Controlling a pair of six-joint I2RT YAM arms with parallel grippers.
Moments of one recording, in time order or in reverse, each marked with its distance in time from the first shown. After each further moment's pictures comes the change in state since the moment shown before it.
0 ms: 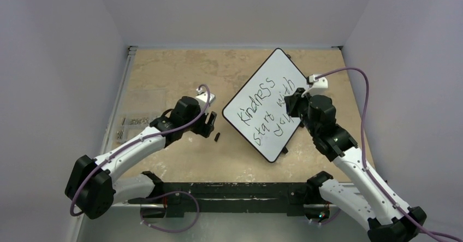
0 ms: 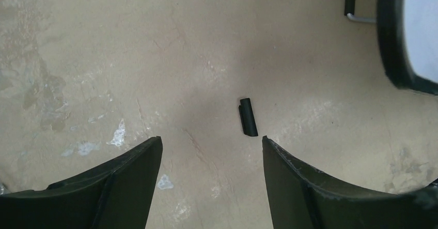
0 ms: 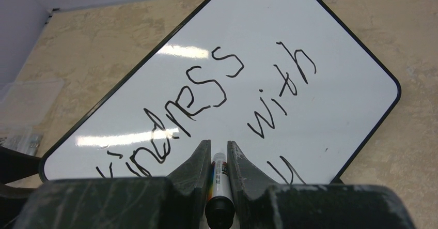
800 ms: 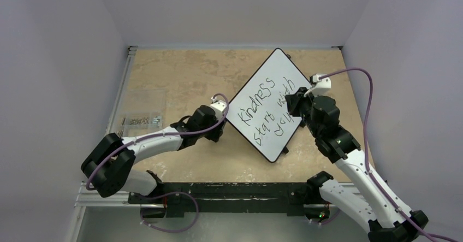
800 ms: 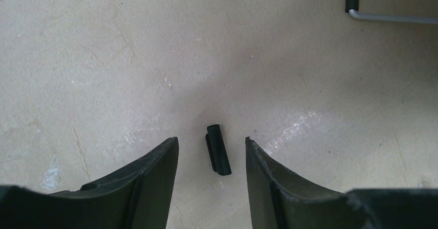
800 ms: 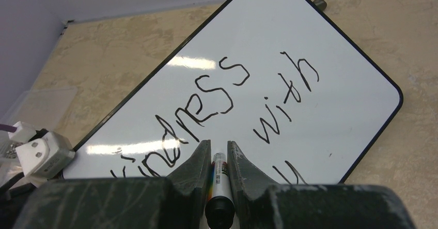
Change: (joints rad) left arm -0.129 0.215 -0.099 0.292 -0.083 -0.076; right arm 0.000 -0.031 0.014 -0.001 -0.011 0.006
